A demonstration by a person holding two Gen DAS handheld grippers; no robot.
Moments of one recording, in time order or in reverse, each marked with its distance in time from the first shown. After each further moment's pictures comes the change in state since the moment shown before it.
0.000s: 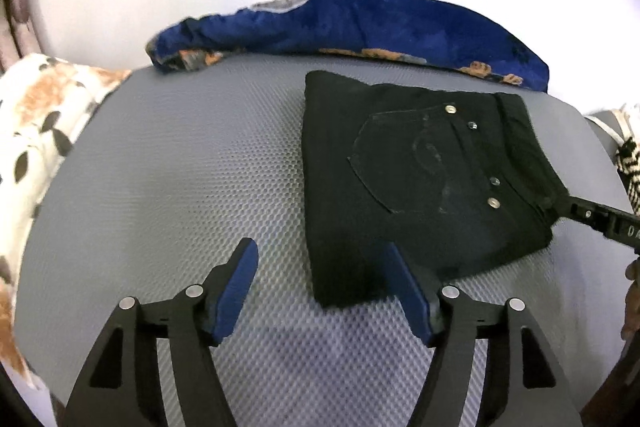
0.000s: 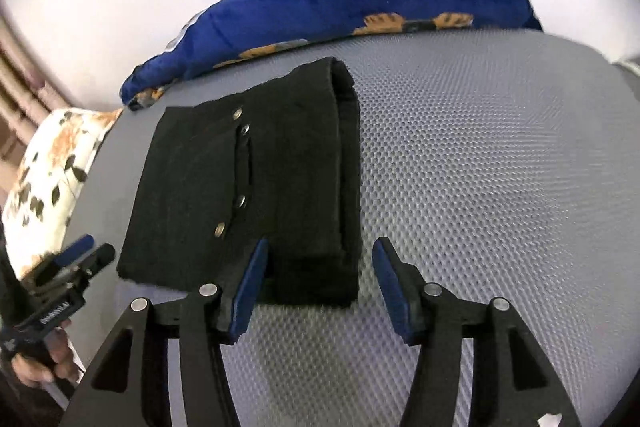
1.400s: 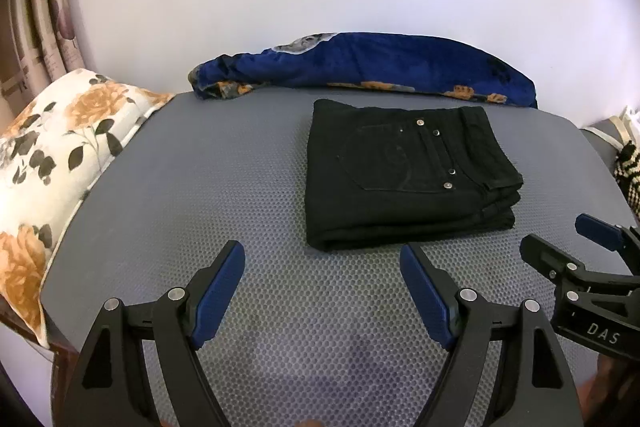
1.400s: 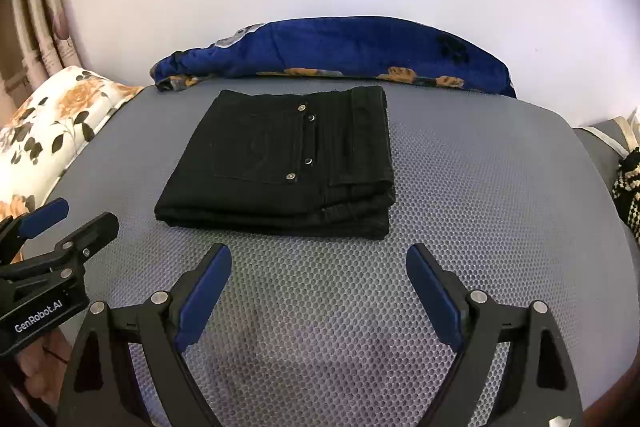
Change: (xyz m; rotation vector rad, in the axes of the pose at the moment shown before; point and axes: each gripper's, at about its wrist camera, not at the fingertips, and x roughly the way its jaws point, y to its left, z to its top) left arm -0.085 -0.024 -0.050 -0.015 -0.133 0.094; right arm -0.066 0.076 -0.066 -0.148 -0.170 -0.142
